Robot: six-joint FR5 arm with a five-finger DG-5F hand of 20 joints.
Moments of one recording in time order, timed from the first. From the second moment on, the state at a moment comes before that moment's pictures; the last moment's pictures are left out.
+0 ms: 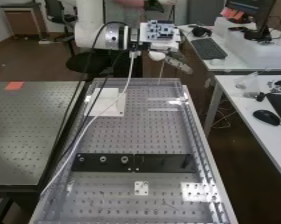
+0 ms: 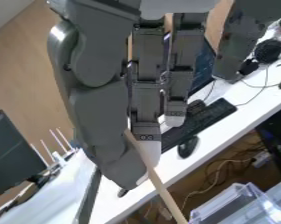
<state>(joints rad) 1.88 -2.04 -1.47 -2.86 -1.24 -0.16</state>
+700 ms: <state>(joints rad) 1.81 -2.11 -1.33 -3.12 -1.44 -0.27</state>
